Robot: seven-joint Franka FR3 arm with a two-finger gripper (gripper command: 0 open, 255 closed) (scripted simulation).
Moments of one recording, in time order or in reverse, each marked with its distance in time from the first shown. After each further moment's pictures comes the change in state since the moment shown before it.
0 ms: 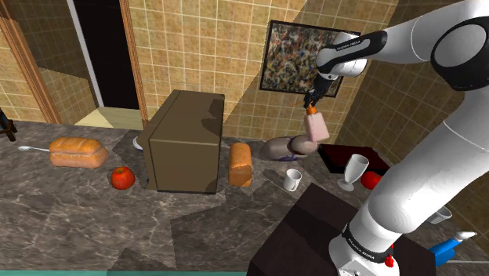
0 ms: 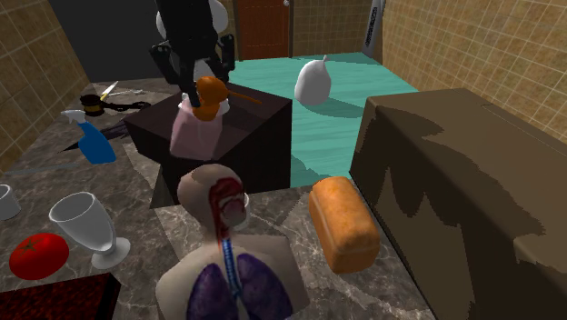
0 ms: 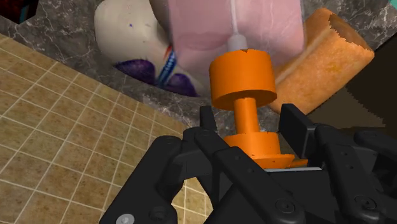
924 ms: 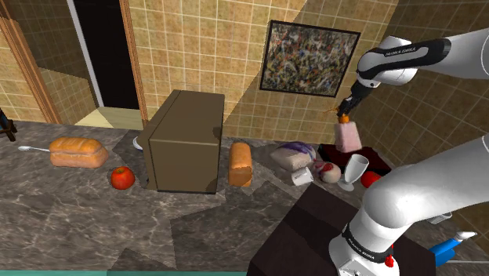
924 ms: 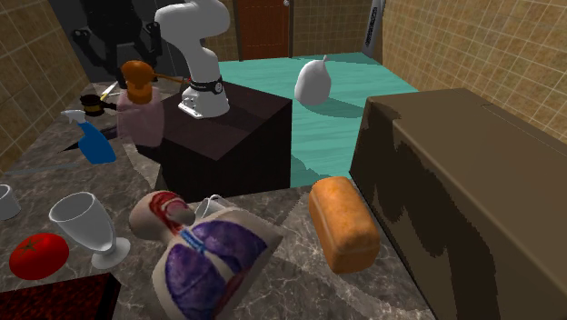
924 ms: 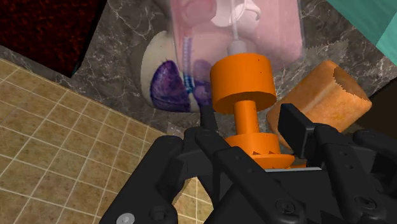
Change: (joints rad) arm -0.166 -0.309 -0.078 -0.200 -0.175 -0.072 -0.129
